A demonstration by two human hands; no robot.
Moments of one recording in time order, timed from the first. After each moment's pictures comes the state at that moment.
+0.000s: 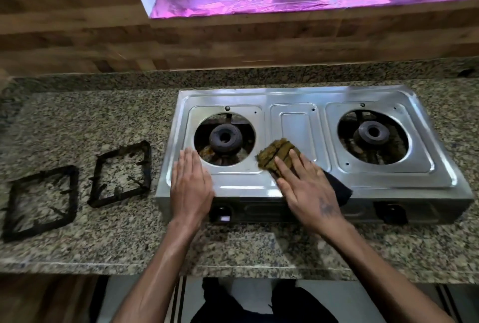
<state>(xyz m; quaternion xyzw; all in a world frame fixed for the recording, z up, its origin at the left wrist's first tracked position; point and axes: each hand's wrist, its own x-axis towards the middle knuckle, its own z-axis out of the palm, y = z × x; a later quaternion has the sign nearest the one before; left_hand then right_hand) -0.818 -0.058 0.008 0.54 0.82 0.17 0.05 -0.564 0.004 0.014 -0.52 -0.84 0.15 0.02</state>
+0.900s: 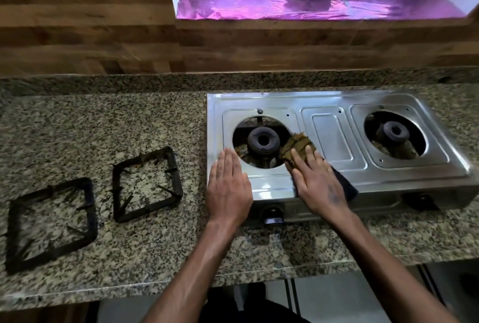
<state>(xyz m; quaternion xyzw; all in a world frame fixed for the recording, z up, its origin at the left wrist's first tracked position) -0.873 -0.066 0.002 0.64 0.75 0.16 0.08 -0.666 -0.010 0.021 -0.63 -0.76 0.16 0.01</state>
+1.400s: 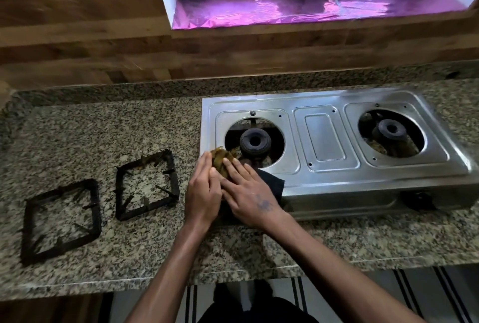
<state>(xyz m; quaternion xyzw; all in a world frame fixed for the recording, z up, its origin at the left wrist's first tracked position) -0.891 -0.081 0.022 0.52 0.74 0.37 0.20 -0.758 -0.042 0.014 -0.40 -0.90 0.16 0.03</state>
